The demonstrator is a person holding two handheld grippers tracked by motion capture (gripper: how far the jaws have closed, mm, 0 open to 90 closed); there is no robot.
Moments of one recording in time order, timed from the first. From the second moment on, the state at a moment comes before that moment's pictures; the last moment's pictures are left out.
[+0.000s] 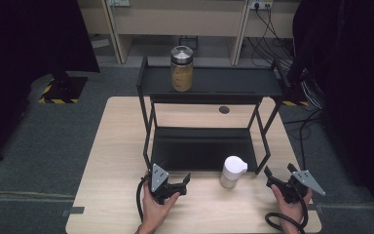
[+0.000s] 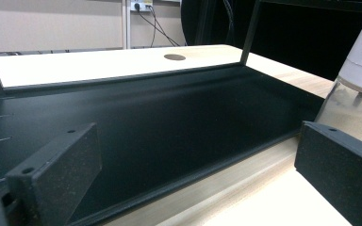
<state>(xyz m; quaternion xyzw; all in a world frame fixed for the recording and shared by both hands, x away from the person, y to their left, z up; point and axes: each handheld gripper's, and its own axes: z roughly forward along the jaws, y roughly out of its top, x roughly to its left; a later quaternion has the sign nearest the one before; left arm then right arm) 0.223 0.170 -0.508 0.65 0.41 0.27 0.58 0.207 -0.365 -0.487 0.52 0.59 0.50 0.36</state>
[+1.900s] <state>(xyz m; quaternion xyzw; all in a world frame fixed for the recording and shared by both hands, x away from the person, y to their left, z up) 0.226 0.169 -0.508 0.65 0.41 0.26 0.58 0.182 -0.368 -0.465 0.48 0.54 0.56 0.39</state>
